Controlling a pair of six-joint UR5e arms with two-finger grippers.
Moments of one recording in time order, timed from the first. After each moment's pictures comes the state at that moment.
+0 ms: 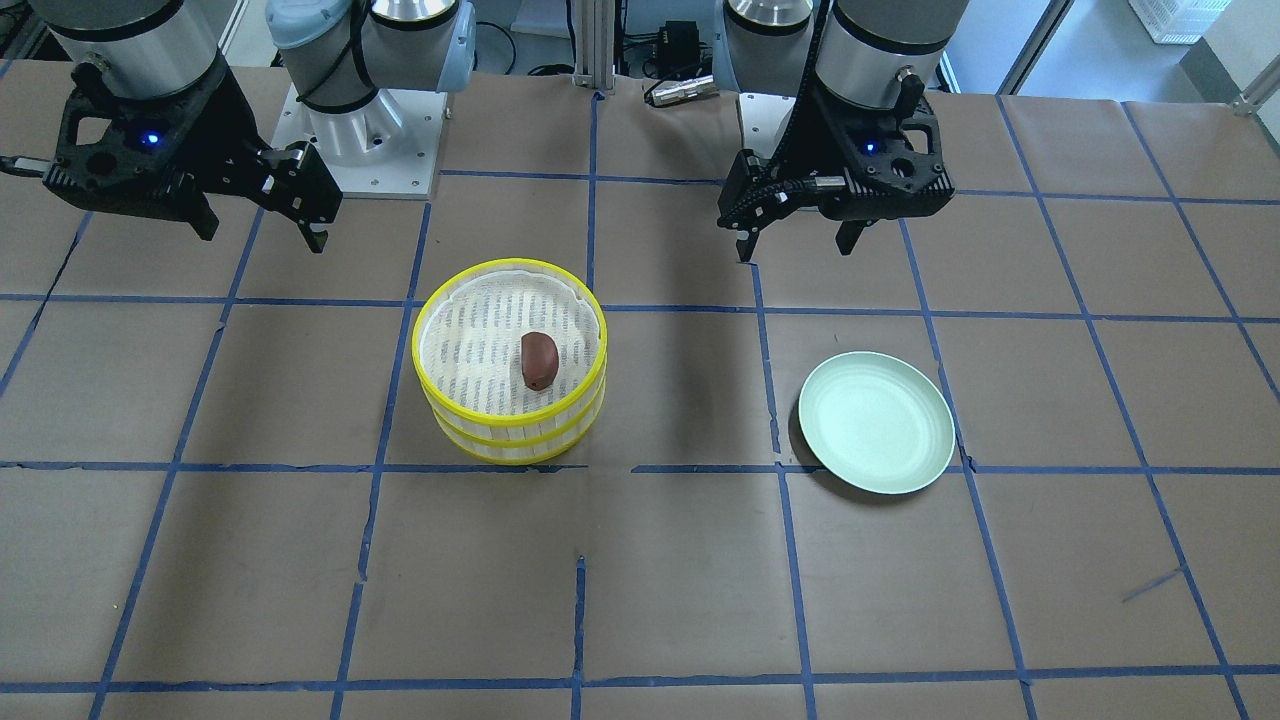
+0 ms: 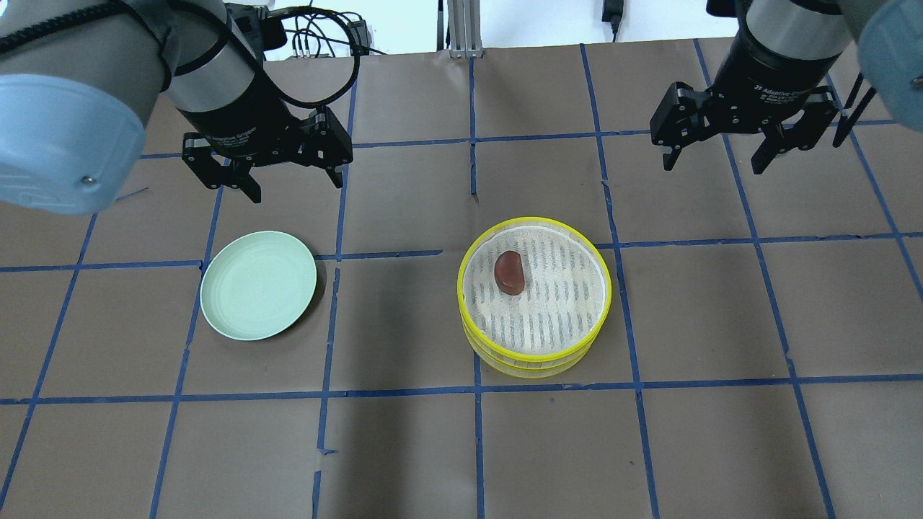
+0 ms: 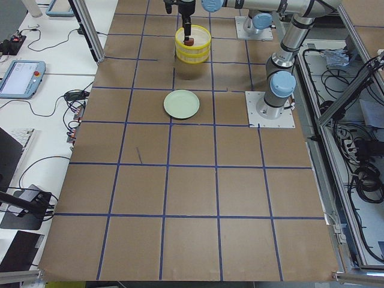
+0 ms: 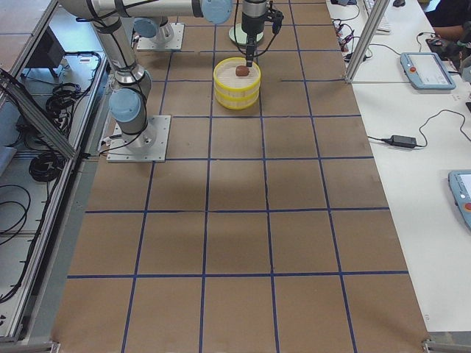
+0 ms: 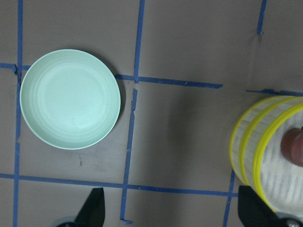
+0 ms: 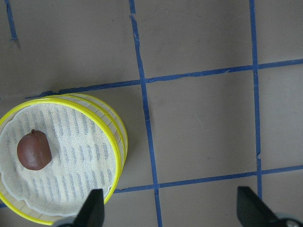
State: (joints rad) left arm -1.68 -1.55 -1.60 -1.49 1.53 -0.26; right arm 1.53 -1.60 1.57 -1.53 -1.58 0.07
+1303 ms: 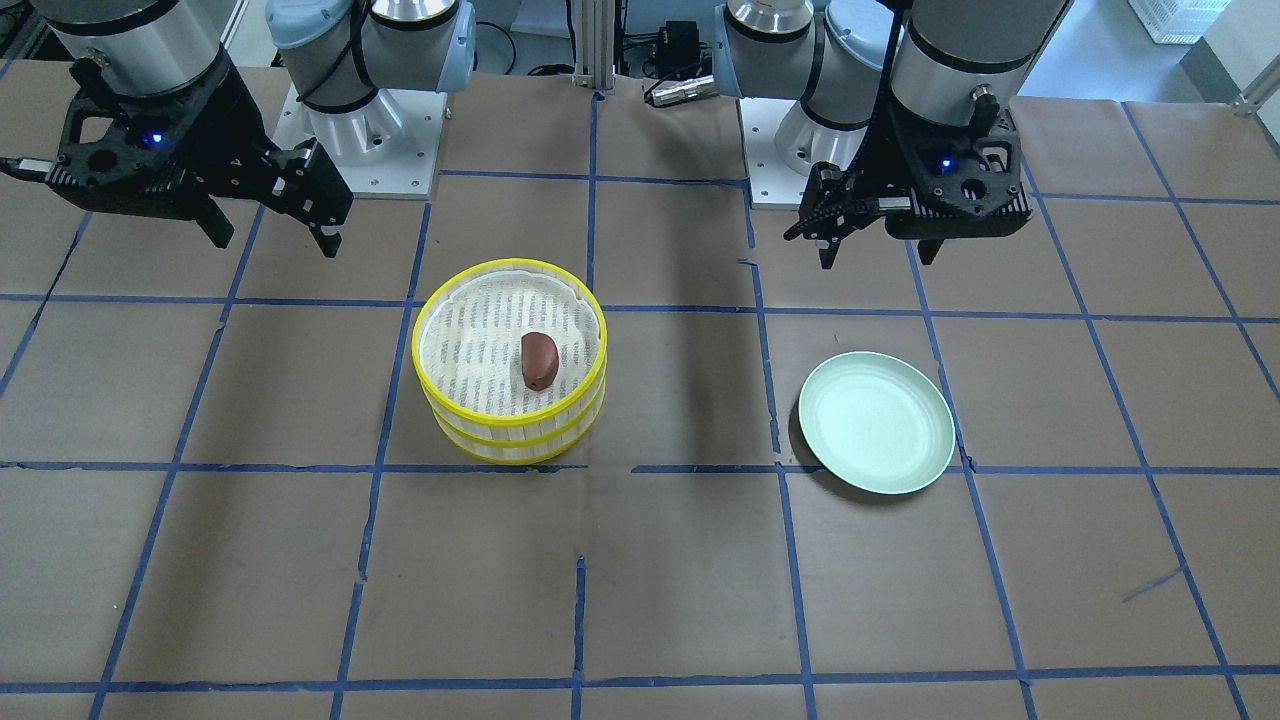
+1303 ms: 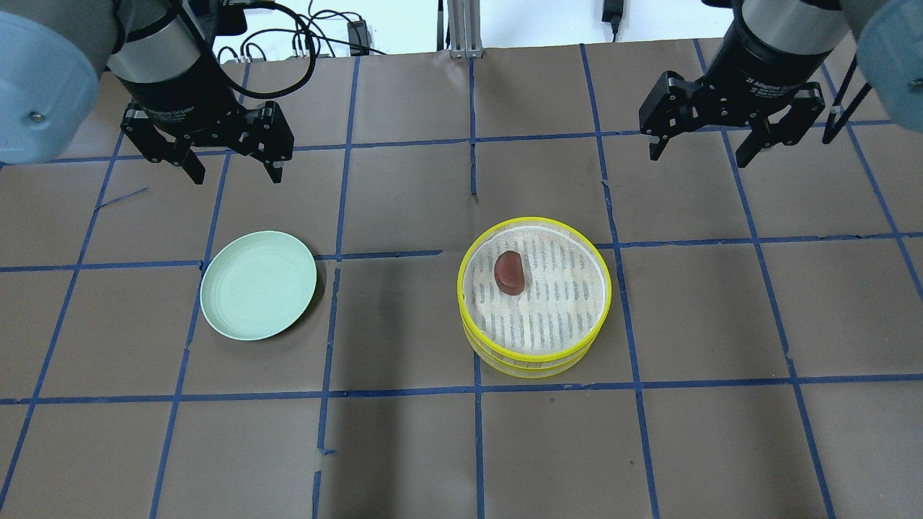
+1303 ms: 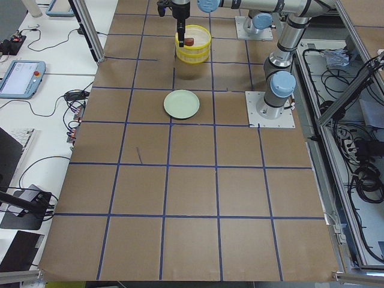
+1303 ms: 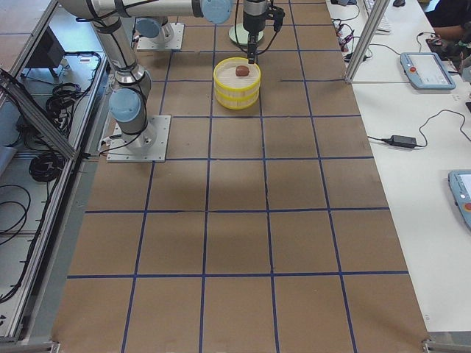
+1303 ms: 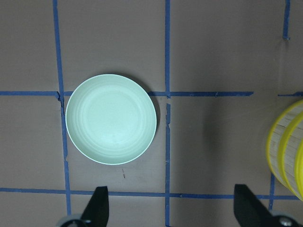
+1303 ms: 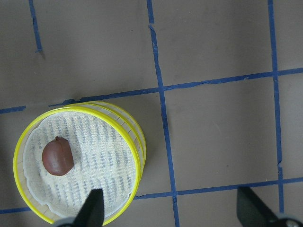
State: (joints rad) left arm -1.60 -1.59 -1.53 -1.61 1.65 -0.05; right arm 1.53 -1.60 1.57 -1.56 -1.52 0.08
